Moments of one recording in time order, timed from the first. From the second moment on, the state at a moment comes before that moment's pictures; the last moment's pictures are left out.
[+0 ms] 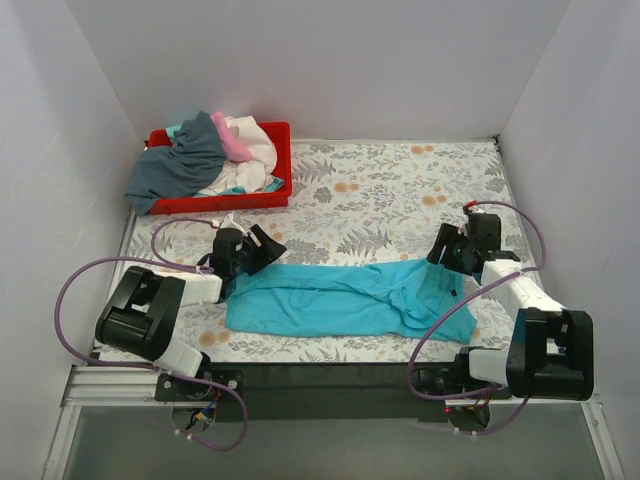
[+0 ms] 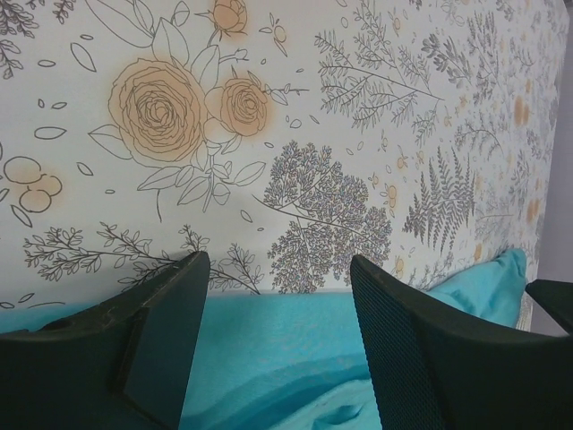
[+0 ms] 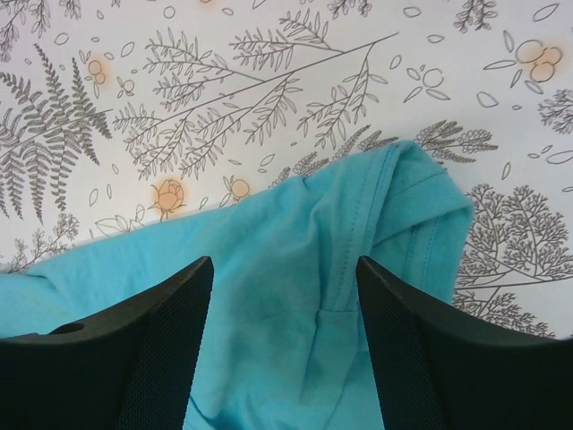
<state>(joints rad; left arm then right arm) -0.32 1.51 0.45 0.51 0.14 -0.85 0.00 1.24 0.62 -0.25 -0.13 0.30</state>
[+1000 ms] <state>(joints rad) -0.32 1.51 0.45 0.51 0.13 -0.85 -0.17 1.25 0.54 -0.16 -0.16 0.29</state>
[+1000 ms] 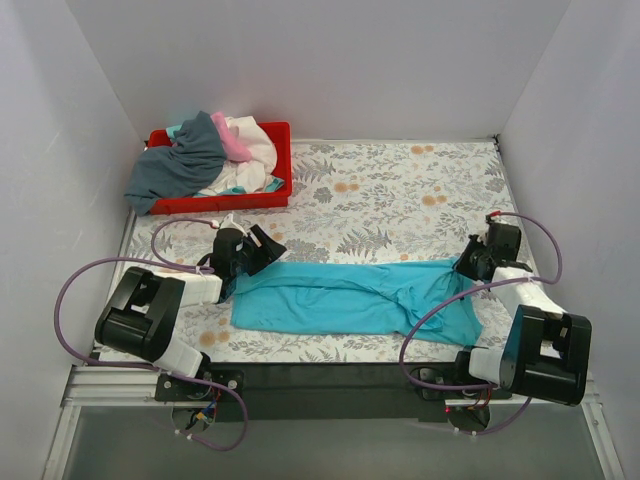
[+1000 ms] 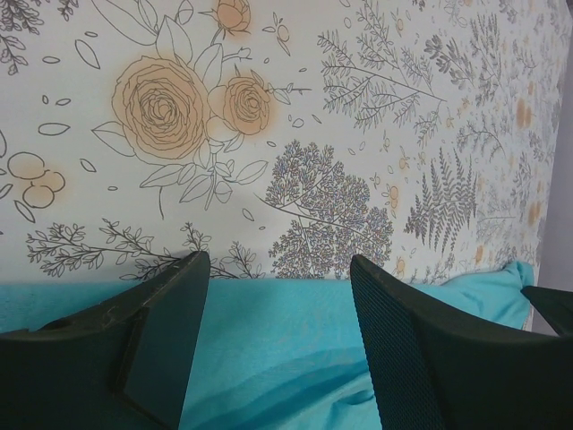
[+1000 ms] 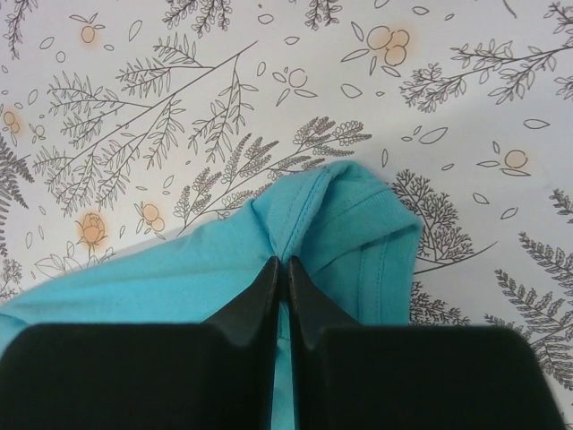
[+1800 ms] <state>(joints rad) -0.34 1.28 0.45 0.31 0.00 -0.78 -0.19 1.26 0.53 -0.14 -0.25 0.28</state>
